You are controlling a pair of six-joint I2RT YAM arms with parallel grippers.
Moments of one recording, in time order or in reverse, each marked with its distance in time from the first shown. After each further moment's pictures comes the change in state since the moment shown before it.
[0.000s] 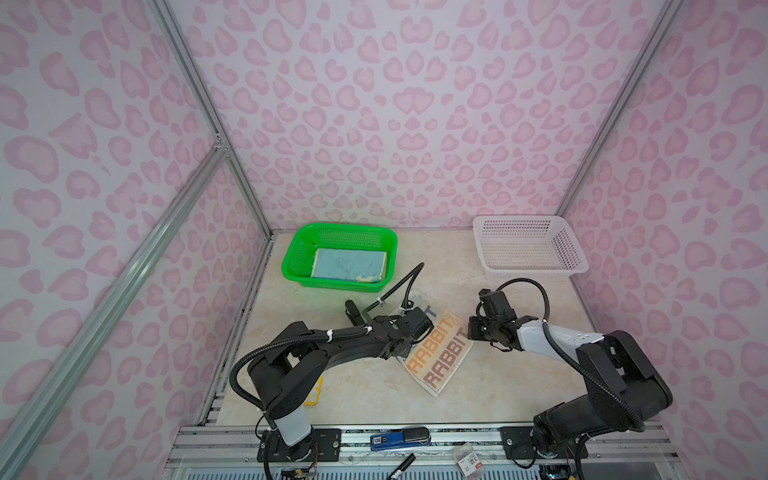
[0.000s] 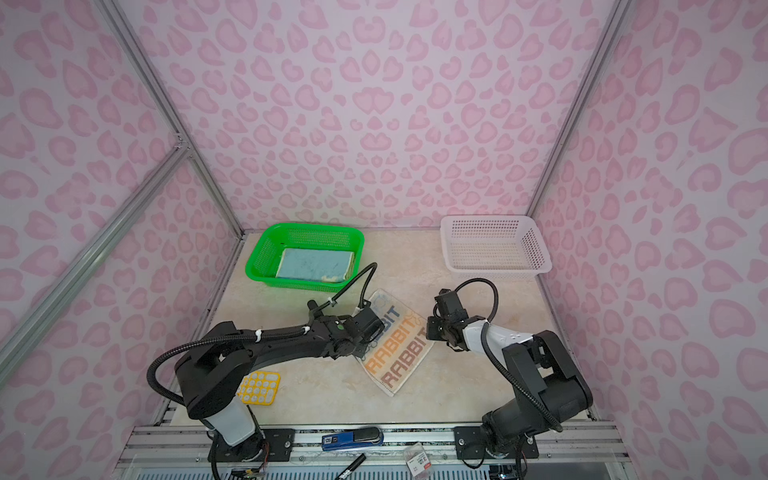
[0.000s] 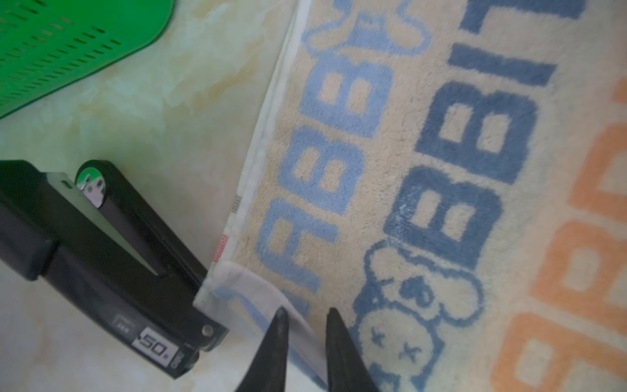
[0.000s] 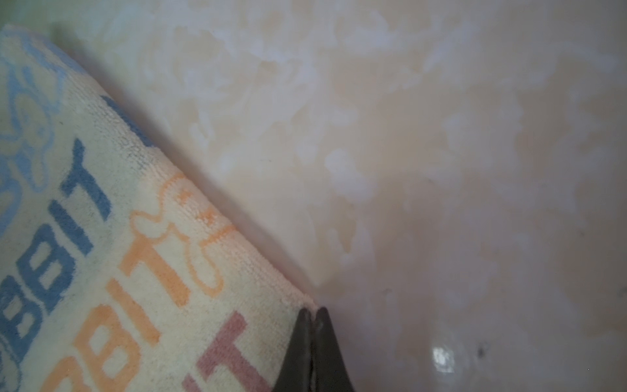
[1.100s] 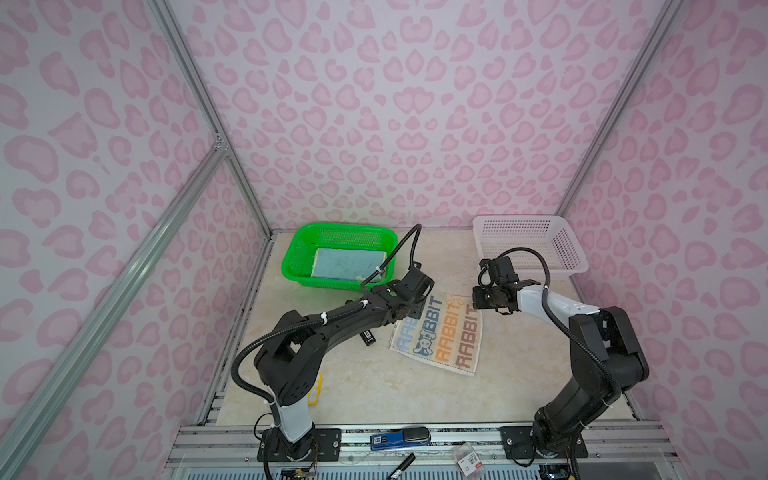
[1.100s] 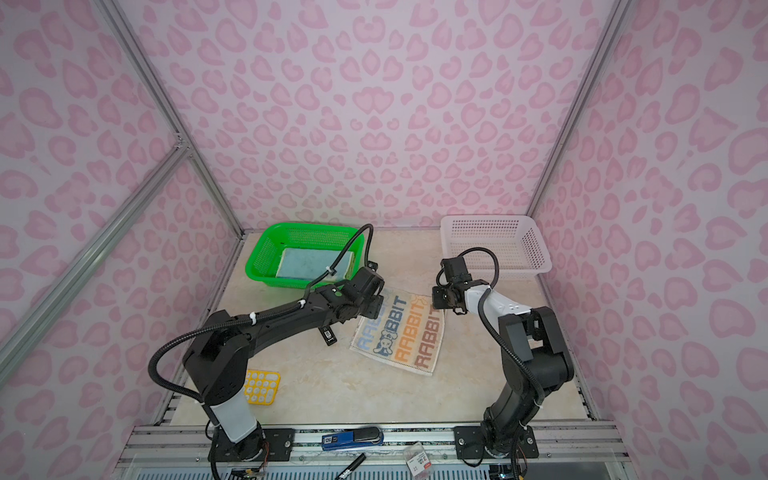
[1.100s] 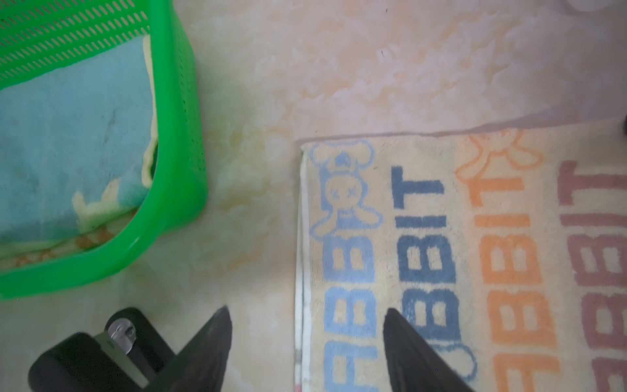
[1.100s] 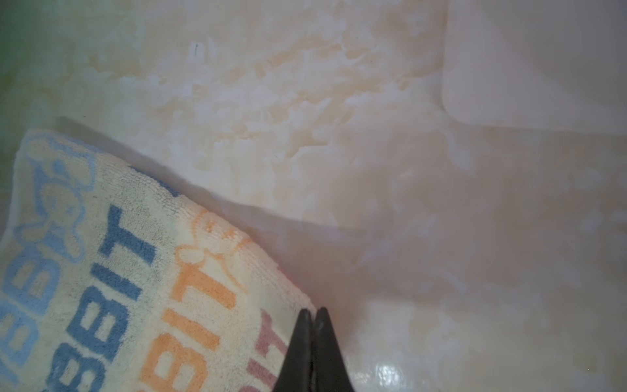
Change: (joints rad) left arm 0.156 0.111 0.341 0.097 0.121 0.185; right arm -0.133 0.200 0.400 -0.201 -0.030 -0.256
